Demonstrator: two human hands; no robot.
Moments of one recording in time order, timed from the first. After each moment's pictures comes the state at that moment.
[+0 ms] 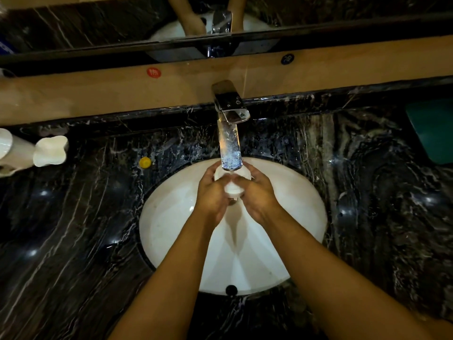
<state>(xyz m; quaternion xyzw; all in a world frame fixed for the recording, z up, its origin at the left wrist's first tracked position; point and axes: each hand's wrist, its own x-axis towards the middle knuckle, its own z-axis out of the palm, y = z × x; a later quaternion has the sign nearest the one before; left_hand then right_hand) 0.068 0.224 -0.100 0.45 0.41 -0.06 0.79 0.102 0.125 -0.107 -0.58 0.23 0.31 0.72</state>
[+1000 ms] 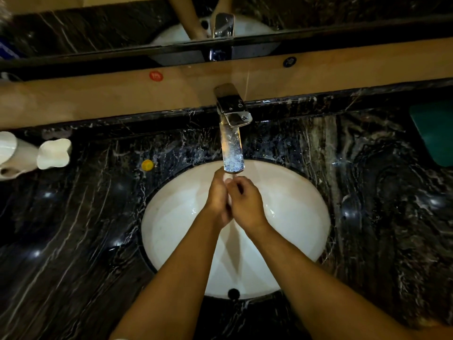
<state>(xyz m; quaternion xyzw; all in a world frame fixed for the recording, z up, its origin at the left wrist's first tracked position) 0.078 0.214 -0.099 0.40 0.43 -0.15 0.79 0.074 0.144 -0.100 -0.76 0.11 0.23 0.59</state>
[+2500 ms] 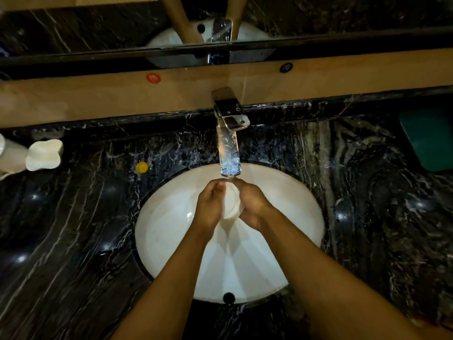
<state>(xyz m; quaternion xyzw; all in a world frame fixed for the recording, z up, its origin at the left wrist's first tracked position) 0.052 0.225 -0.120 0.63 0.37 -0.05 0.69 0.103 0.132 -0.090 -0.54 0.27 0.42 0.68</state>
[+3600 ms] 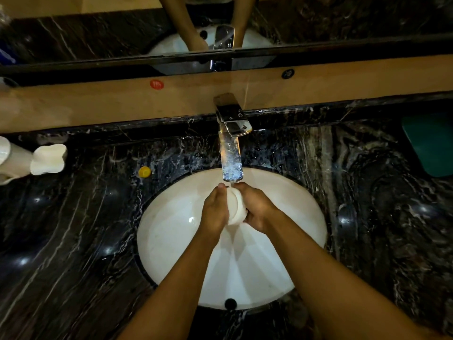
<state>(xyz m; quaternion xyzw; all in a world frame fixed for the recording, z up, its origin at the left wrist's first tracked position) 0.057 0.216 -0.133 0.62 0.42 -0.09 0.65 0.110 0.127 -0.086 -0.59 0.23 0.47 0.61</state>
